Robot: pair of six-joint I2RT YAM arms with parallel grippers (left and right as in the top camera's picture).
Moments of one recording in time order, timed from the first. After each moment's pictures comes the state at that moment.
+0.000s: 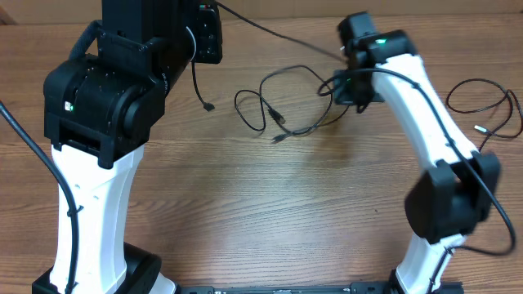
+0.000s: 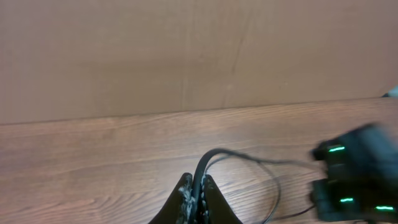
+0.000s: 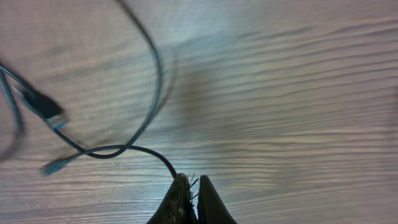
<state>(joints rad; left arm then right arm) -0.41 1.72 2.51 -1.30 -0.19 -0.23 0.24 1.98 1.87 -1.24 0.12 0.31</state>
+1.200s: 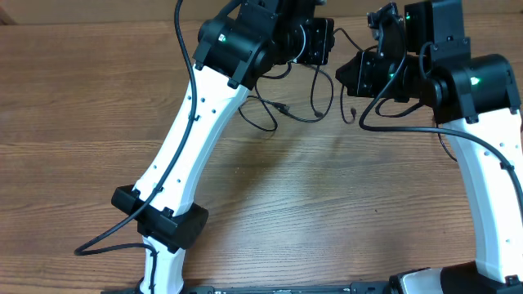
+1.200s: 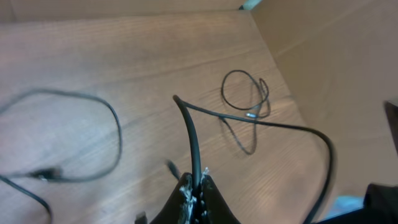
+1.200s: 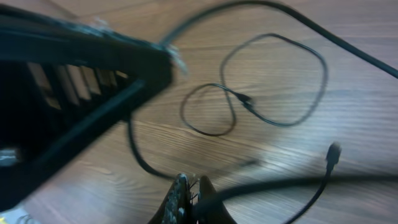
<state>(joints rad) -0.56 2.07 2.51 -1.11 0.35 -0.46 0.22 1.58 1.89 -1.19 -0.41 0.29</state>
